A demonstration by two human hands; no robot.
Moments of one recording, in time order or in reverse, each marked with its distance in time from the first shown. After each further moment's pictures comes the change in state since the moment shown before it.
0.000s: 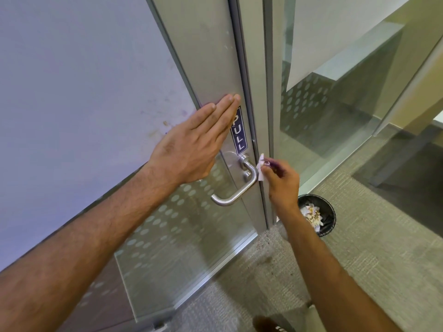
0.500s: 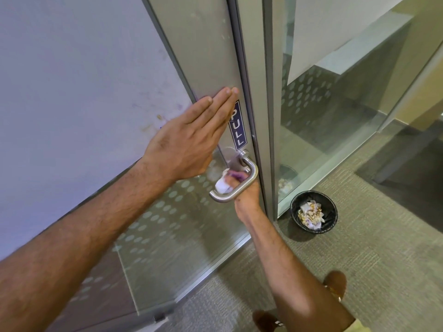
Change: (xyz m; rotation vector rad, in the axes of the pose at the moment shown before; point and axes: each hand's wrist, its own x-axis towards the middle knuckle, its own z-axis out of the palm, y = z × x) left_hand 0.000 0.001 0.000 0.004 -0.001 -0.010; right_hand -0.018 0.044 0.074 0.390 -0.089 0.414
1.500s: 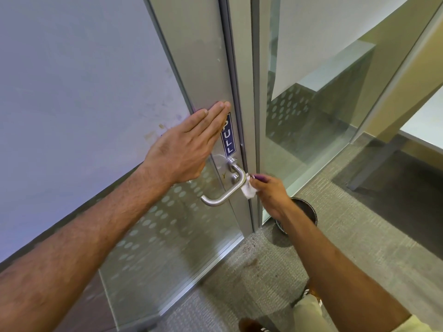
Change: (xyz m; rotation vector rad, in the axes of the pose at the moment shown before) left_hand -0.003 -0.002 0.002 -0.012 -0.024 0.008; right_hand -0.009 -0.079 -0.072 -0.189 -0.029 0.098
